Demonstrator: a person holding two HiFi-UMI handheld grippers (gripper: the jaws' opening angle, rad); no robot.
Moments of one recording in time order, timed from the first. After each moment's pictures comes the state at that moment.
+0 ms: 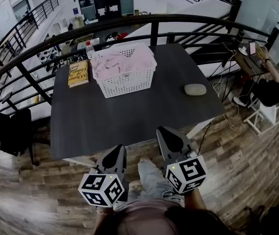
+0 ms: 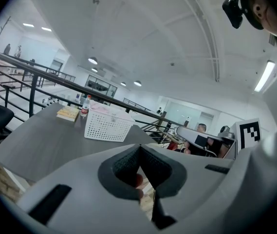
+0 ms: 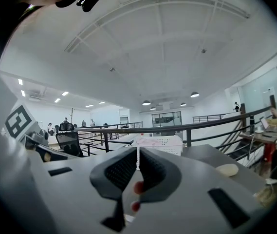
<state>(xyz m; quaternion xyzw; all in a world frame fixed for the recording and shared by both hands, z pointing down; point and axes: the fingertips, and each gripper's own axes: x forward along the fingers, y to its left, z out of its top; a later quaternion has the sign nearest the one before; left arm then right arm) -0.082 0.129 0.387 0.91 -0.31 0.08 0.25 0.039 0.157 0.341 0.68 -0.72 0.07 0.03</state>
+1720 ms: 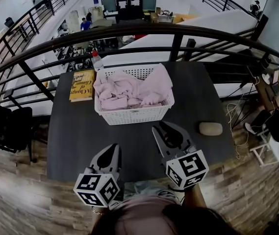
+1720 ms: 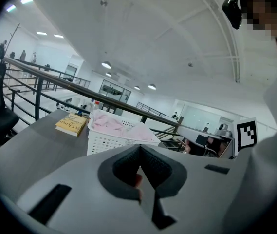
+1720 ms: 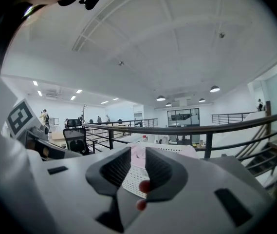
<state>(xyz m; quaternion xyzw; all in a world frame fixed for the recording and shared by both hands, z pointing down) -0.004 -0.084 0.382 0.87 -0.40 0.07 0.26 0.132 -0.084 0.339 0.60 -0.79 0.07 0.06</state>
